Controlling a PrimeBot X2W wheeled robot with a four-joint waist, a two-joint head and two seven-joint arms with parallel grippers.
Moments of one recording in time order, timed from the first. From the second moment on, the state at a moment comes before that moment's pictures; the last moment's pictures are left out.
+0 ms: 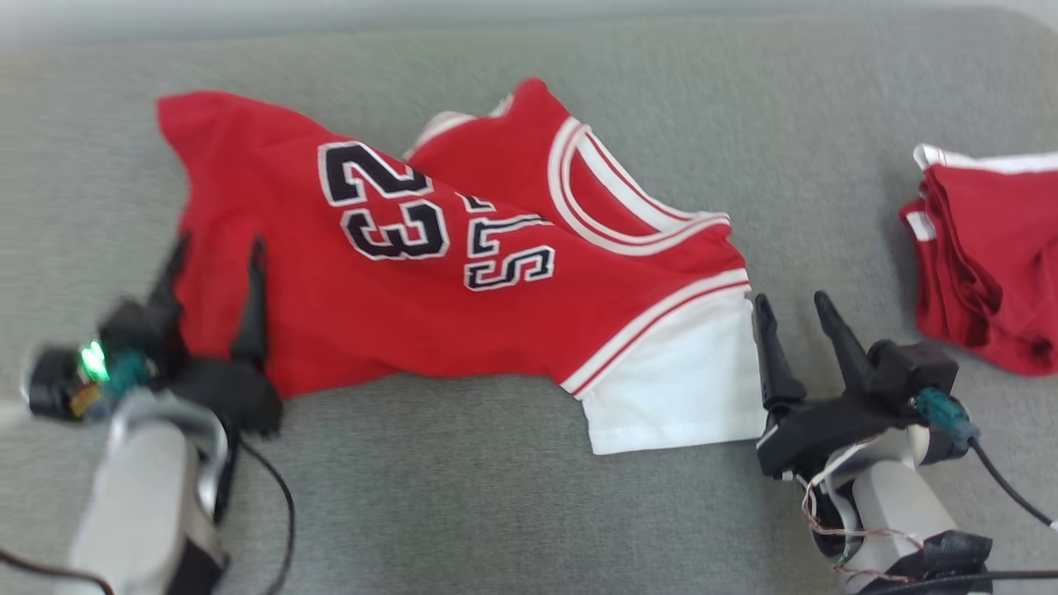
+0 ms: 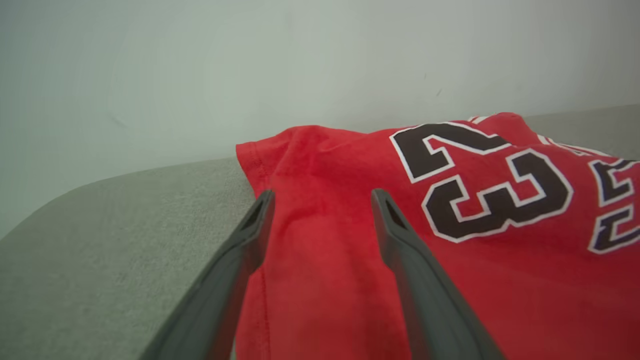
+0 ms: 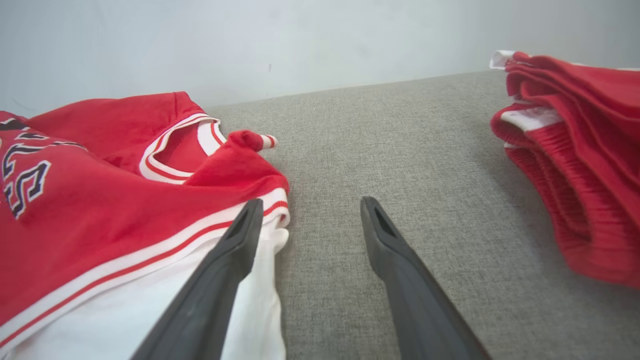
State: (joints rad) left arm -0.69 0.19 -0.10 0.52 -0.07 0.02 -0.26; right arm -0.47 -0.14 0.22 0.50 0.24 0.13 -0.26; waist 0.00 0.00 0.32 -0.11
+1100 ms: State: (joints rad) left arm -0.38 0.09 0.03 0.56 -0.07 0.01 -0.26; right arm -0.38 -0.13 0.25 0.52 0.24 0.13 -0.26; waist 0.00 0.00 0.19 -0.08
